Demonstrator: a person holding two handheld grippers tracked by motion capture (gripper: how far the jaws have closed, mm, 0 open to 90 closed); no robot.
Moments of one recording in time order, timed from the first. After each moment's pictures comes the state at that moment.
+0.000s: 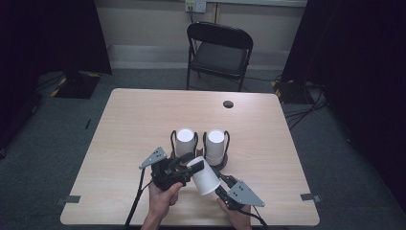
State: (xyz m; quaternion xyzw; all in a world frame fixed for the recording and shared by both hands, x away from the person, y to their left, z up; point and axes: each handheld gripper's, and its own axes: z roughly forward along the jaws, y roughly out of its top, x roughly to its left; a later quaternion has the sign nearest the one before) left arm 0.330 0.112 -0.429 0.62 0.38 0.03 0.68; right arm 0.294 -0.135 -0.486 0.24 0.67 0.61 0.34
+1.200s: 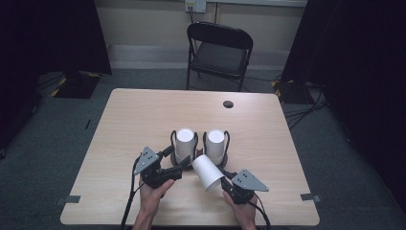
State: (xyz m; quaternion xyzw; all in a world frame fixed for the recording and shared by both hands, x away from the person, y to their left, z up) left arm 0.330 0.133 -0.436 0.64 0.38 0.20 0.63; right arm 0.308 -0.150 -0.470 0.32 0.72 0.56 0.27
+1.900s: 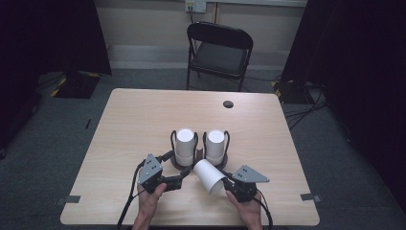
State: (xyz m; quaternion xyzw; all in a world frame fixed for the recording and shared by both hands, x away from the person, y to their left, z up) left arm 0.320 0.133 -0.448 0.70 0.31 0.23 0.60; right arm 0.315 -0.157 -0.462 0.33 0.77 0.51 0.21
